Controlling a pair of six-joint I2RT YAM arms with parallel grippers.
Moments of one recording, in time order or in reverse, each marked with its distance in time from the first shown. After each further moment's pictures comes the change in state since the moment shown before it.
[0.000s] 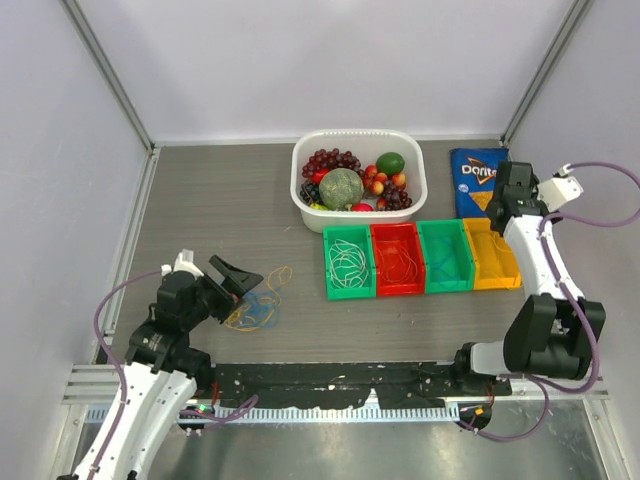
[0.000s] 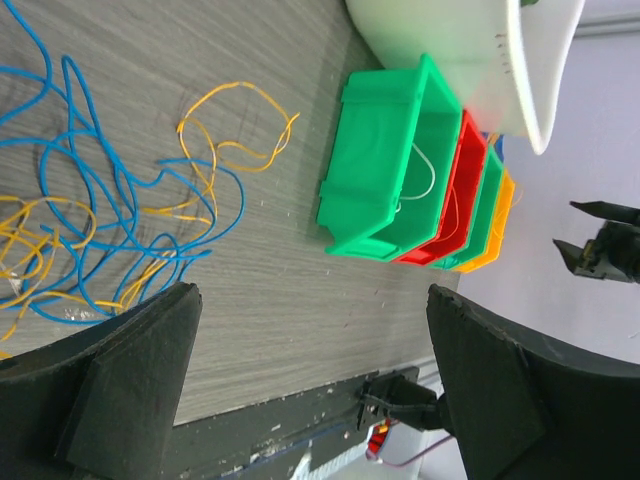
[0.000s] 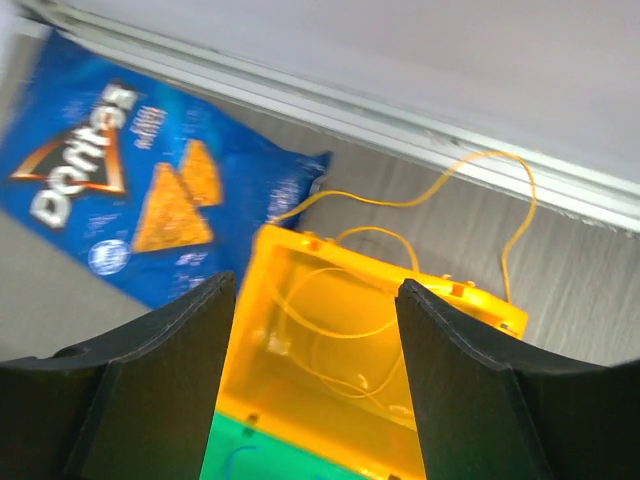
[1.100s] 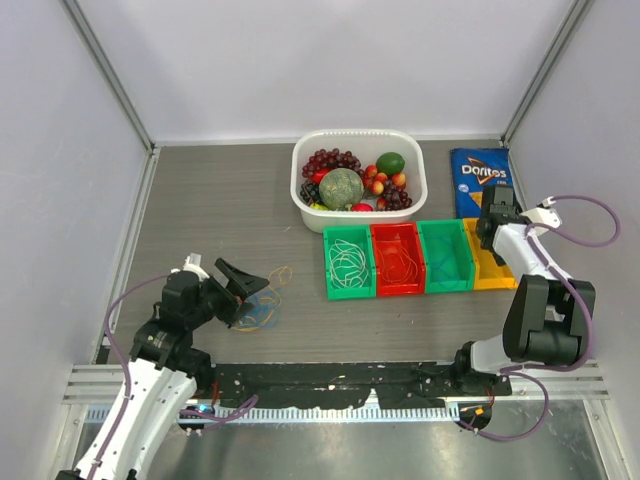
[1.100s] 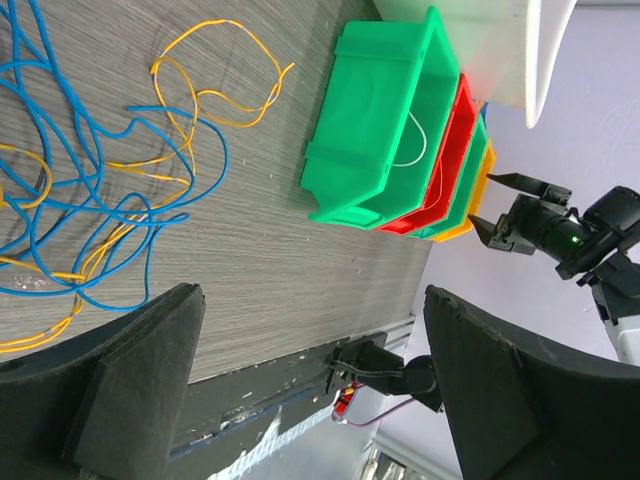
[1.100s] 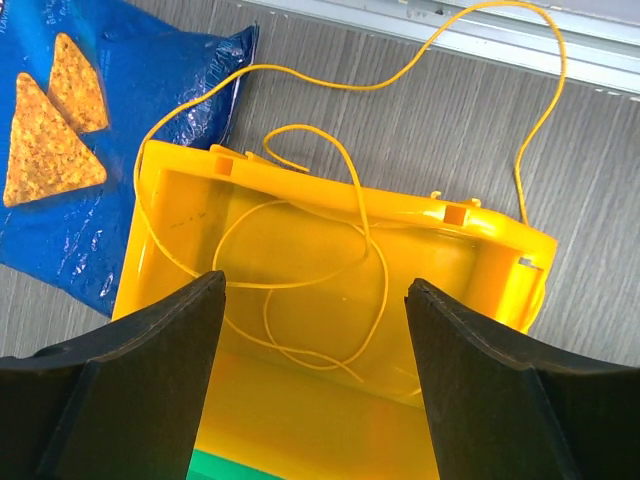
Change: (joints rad) left arm 0.000 0.042 -0.035 0.032 0.113 -0.094; right arm -0.047 0.112 -0.195 0.038 -0.100 0.206
